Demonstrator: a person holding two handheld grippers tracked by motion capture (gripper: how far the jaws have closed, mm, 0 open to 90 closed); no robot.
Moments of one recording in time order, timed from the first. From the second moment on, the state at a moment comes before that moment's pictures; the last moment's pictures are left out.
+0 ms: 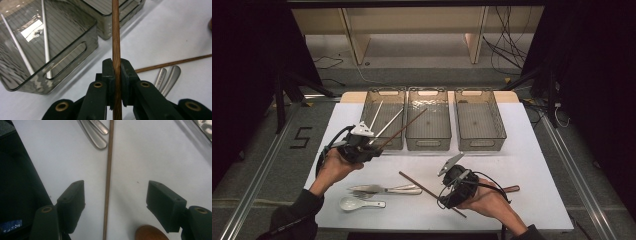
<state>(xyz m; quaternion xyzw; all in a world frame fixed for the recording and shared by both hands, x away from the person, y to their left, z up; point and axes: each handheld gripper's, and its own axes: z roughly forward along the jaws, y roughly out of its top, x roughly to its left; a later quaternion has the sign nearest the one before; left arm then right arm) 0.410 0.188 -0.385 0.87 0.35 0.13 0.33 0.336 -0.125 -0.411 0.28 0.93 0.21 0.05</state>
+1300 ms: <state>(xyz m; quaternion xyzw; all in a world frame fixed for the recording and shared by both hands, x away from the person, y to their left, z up) 0.505 0.198 -0.381 0.81 0.47 0.14 0.32 0.332 -0.123 -0.416 0.27 0.94 0.20 0.04</state>
